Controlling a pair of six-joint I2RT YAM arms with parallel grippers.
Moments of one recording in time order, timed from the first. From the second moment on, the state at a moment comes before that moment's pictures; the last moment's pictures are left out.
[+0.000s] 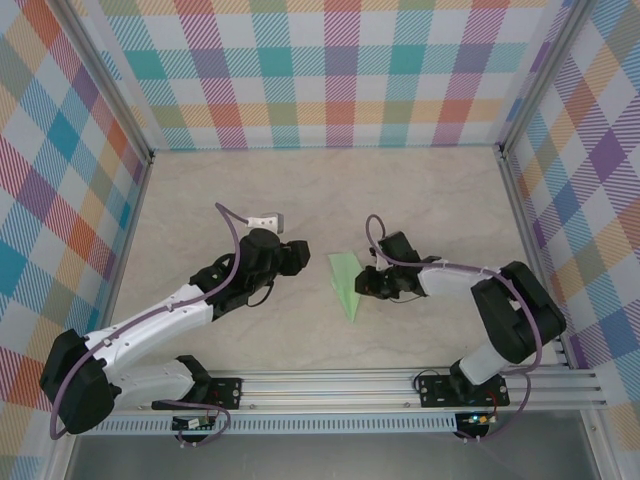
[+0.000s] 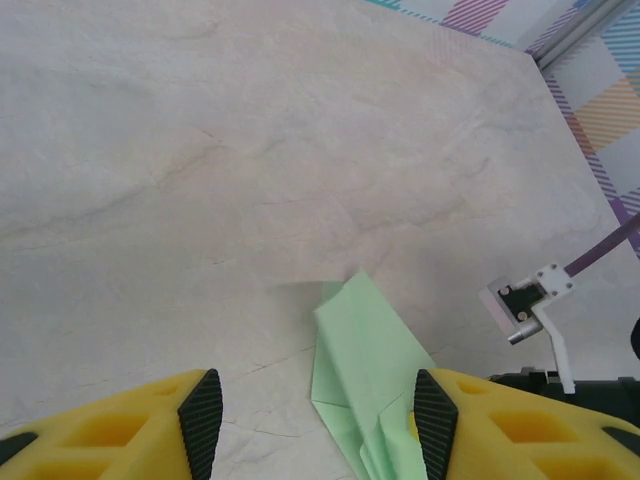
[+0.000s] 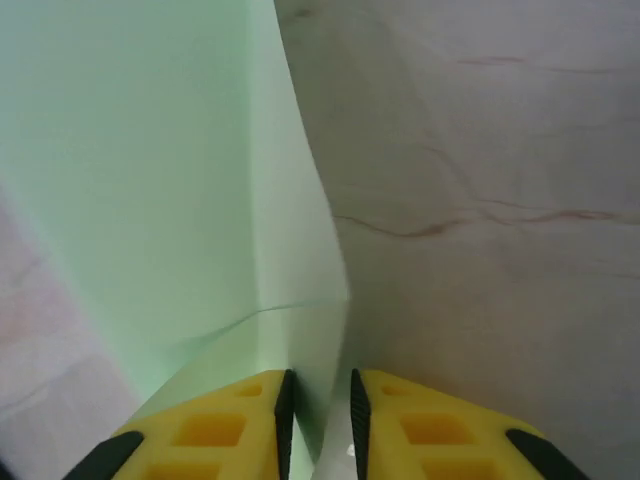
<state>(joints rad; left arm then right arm) -0.77 1.13 0.79 -0.23 -0.22 -0.67 0.54 1.56 0.67 -0.18 -0.37 0.65</state>
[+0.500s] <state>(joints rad) -0.77 1.09 0.77 -0.25 -0.27 -0.66 0.67 1.37 0.85 -0.55 -0.12 0.57</state>
